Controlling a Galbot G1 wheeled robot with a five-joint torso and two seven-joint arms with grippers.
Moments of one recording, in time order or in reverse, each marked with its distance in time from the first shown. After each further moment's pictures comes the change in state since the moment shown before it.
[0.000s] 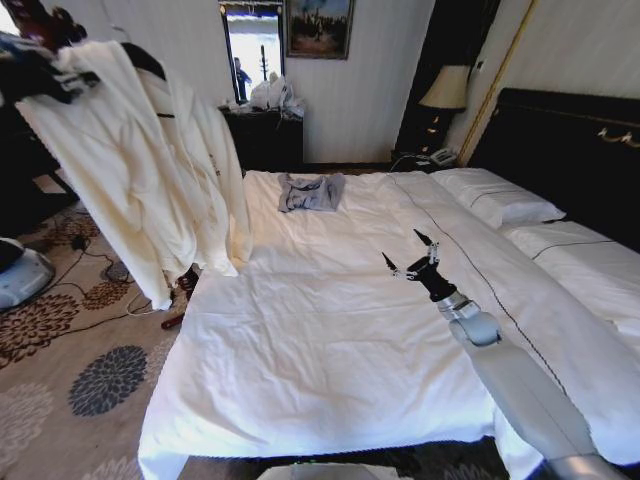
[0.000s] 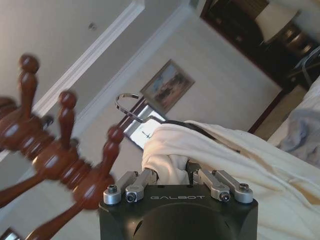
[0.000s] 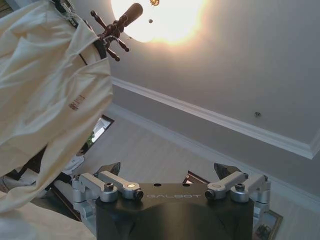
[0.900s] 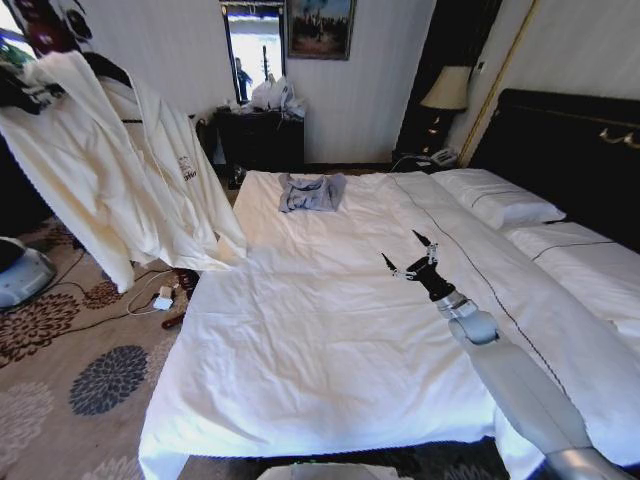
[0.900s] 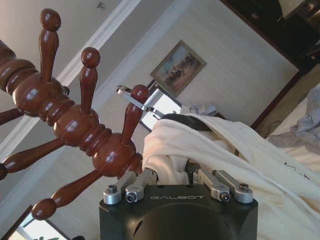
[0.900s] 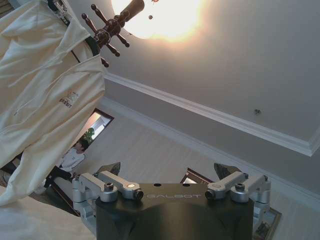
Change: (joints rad) left arm 0.034 -0.014 -0.048 0.080 0.075 -0.011 0.012; right arm 0.016 0.000 -0.010 -0.029 -0.003 0.011 -0.001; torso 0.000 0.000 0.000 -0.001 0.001
